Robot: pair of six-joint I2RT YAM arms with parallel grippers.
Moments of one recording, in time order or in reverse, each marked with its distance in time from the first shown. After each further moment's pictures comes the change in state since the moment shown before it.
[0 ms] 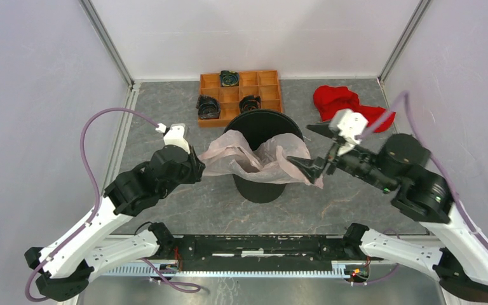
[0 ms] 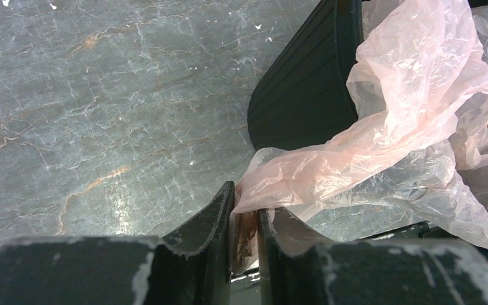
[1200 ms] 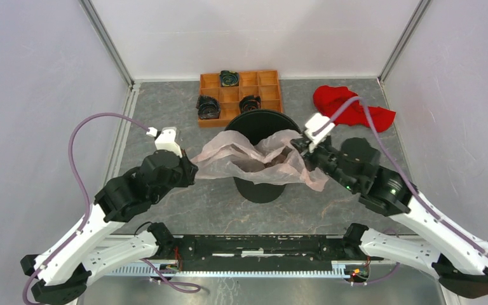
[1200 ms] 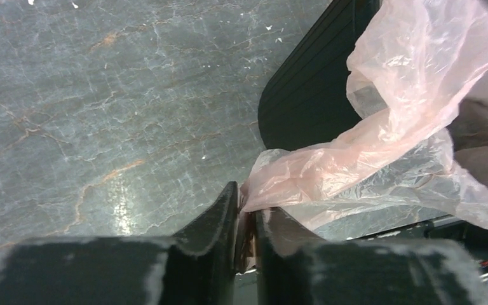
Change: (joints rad) left arm 0.000 -0.058 0.001 -0.048 -0.022 -0.001; right arm 0.013 0.067 -0.257 0.147 0.240 -0.003
